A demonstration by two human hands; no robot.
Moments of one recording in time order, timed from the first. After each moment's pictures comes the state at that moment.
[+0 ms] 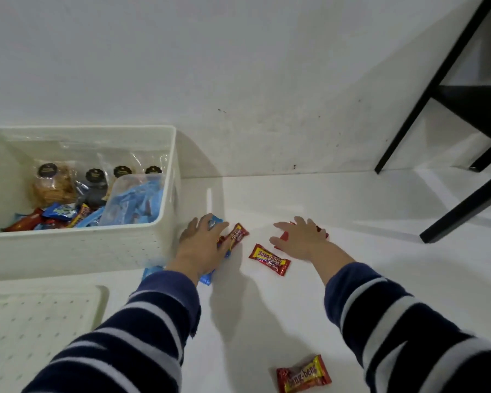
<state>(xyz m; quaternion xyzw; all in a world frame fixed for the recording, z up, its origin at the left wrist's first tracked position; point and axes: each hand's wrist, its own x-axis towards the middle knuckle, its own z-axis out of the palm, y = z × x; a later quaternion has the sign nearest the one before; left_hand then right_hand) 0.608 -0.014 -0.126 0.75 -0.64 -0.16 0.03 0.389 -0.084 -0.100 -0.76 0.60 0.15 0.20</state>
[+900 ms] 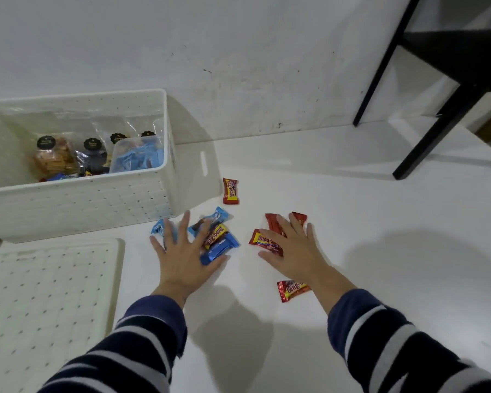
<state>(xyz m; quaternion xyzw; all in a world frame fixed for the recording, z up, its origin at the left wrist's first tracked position) 0.608 0.128 -0.166 0.76 -0.64 -0.05 0.03 0.365 0.079 -0.138 -0.82 0.55 0.04 0.15</state>
